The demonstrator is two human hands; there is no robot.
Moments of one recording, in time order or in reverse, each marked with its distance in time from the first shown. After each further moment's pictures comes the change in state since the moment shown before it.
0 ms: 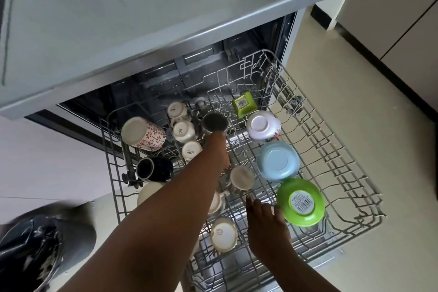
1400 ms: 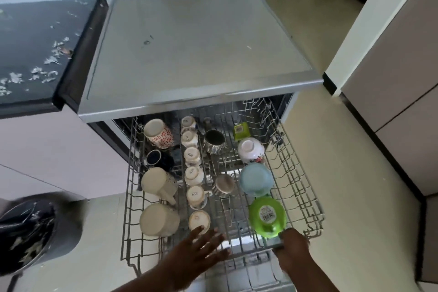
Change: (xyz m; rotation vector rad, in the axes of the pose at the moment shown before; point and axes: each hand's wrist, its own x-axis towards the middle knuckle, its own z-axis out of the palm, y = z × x) left_hand -0.074 -0.171 -0.133 2.052 0.035 1.595; right_hand 0.027 0.110 -0.075 1.647 -0.121 1.141
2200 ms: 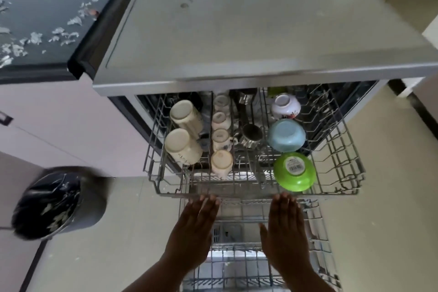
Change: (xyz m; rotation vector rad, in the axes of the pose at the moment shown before) left_hand -0.002 -0.040 0.061 -0.078 0.071 -0.631; right_hand 0.060 0.041 0.101 -1.391 0.051 -1.695
